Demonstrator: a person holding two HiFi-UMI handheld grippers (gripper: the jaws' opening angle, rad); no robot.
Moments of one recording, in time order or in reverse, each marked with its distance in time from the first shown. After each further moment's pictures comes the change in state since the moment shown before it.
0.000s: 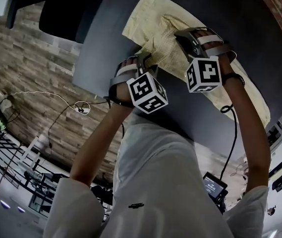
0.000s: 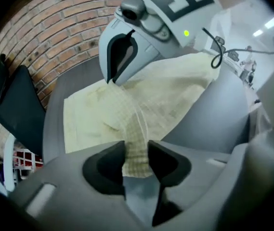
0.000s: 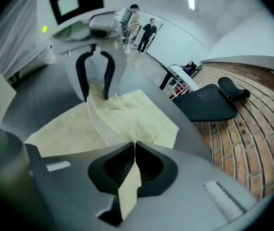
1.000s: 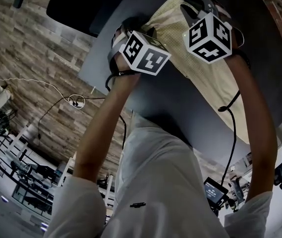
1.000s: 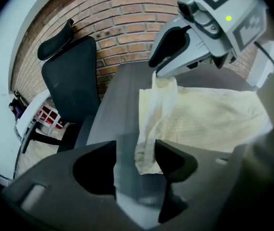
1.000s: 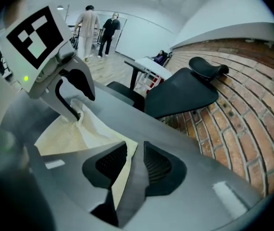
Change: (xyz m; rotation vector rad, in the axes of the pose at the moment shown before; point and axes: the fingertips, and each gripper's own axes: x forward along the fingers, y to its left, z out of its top) left arm -0.004 0.154 -0.045 -0.503 -0.074 0.265; right arm 0.045 -0.128 0.043 0.345 0.029 -0.118
